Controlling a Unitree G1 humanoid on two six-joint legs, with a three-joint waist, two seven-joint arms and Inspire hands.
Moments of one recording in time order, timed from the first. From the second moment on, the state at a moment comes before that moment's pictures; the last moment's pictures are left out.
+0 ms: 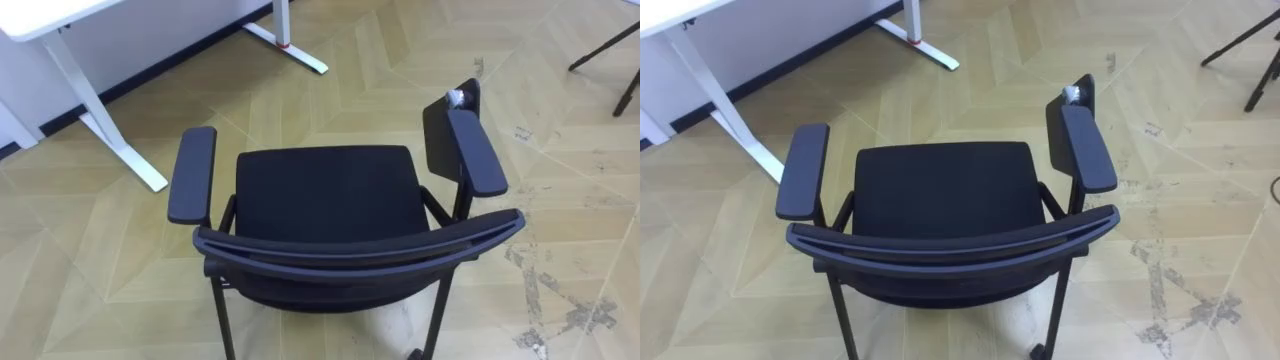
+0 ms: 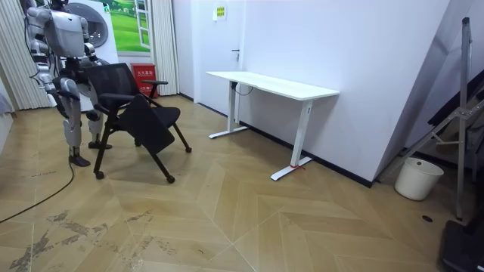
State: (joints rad) left arm 0.15 0.20 -0.05 1.16 -0.27 -0.05 -0.05; right arm 0.14 -0.22 0.03 1.25 0.59 -0.02 0.18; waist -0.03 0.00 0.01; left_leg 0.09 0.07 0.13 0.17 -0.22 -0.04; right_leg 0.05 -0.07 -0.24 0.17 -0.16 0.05
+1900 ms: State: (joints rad) left arm 0.12 0.34 0.28 1.12 -0.30 0.00 0.20; right arm 0.13 -0.29 -0.27 1.30 0.52 0.04 0.14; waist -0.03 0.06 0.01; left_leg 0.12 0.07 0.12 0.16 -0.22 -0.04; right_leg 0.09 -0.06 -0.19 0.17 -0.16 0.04
